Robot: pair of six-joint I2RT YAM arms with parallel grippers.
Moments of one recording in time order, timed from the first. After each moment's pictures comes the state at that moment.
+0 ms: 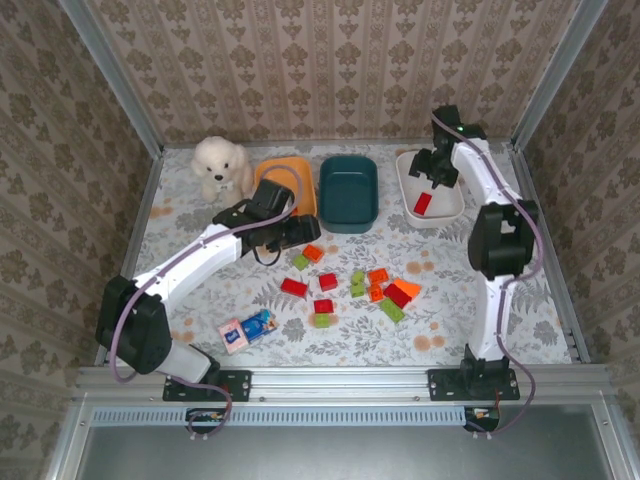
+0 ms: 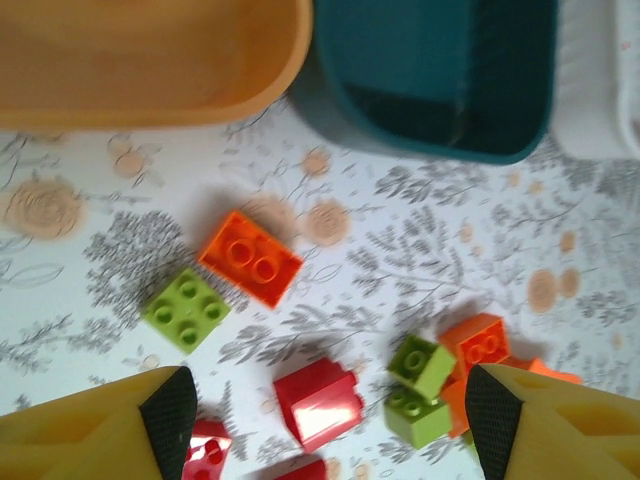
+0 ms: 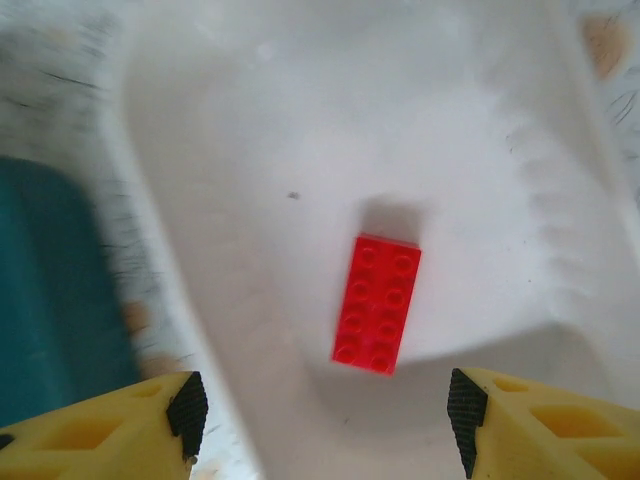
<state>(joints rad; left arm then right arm) -0.62 1.47 1.12 -0.60 0.15 -0.71 0.06 2.08 1.97 -1.00 0.00 0.40</state>
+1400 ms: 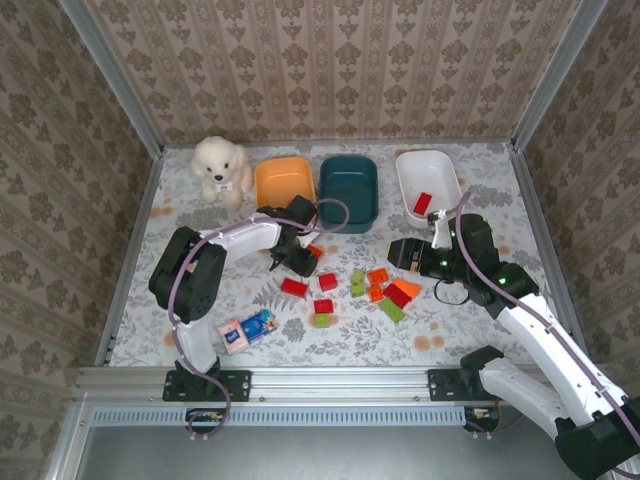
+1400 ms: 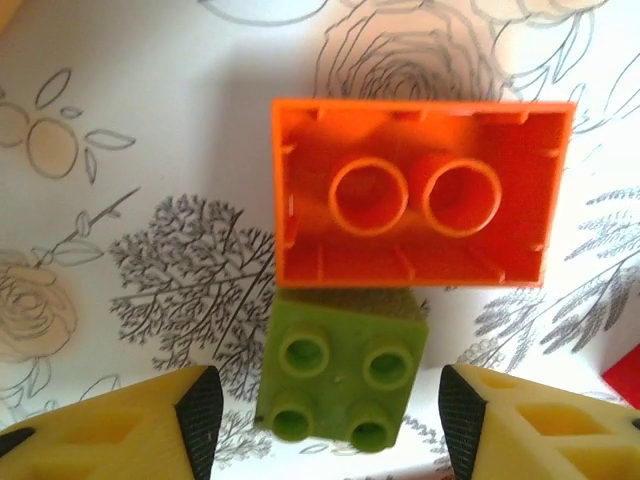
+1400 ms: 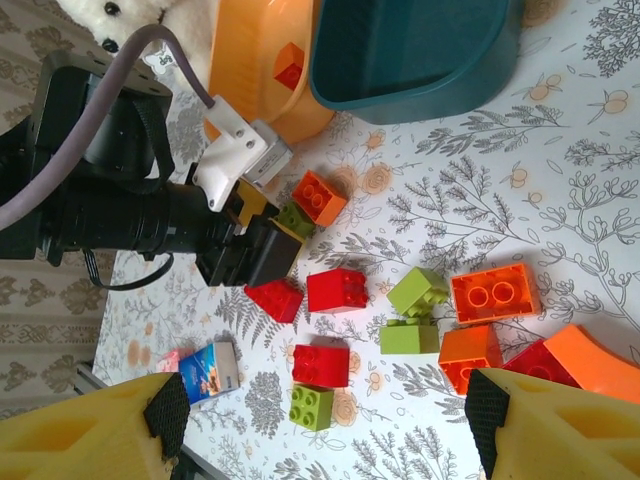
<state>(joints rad) -0.65 1.86 1.21 -0.73 0.02 0.02 0.36 0.86 0.80 -0.59 -0.34 0.63</state>
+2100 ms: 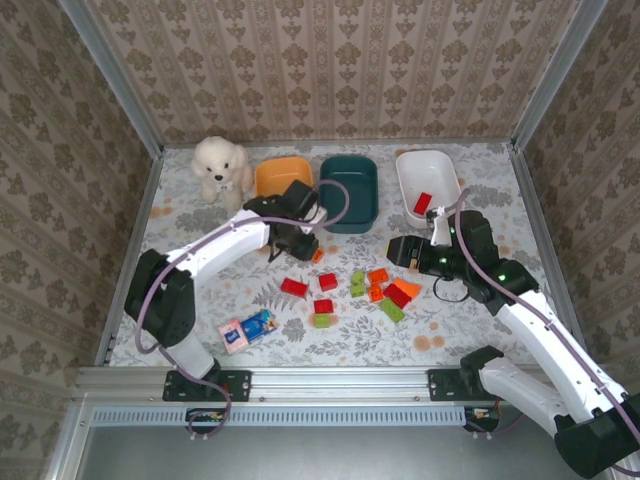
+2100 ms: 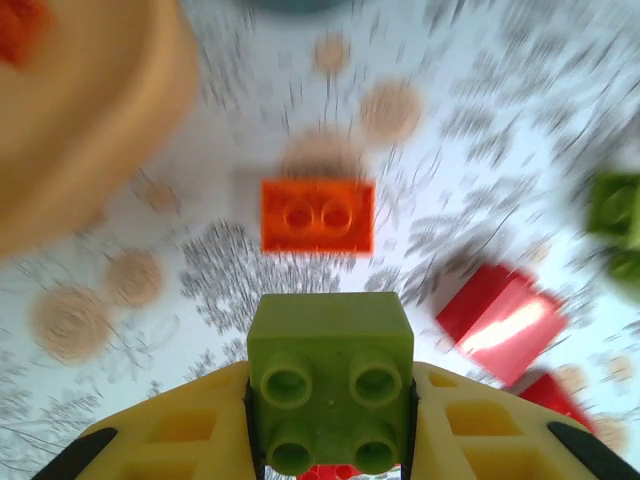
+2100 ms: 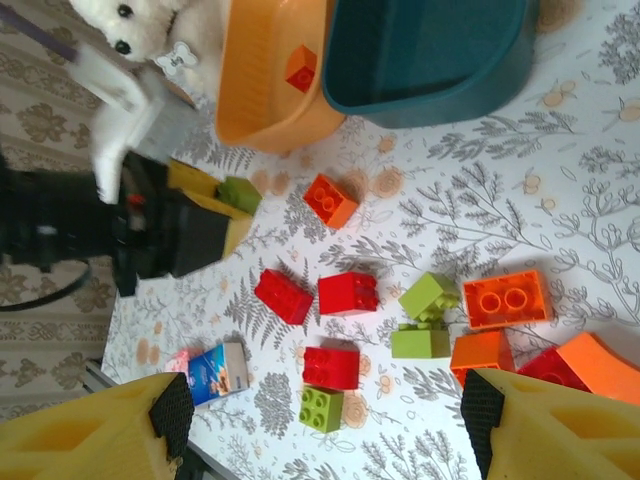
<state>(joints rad) -0.71 1.66 1.35 -0.86 0.00 -0.06 0.36 0.88 0.84 -0.59 -0.35 0.63</state>
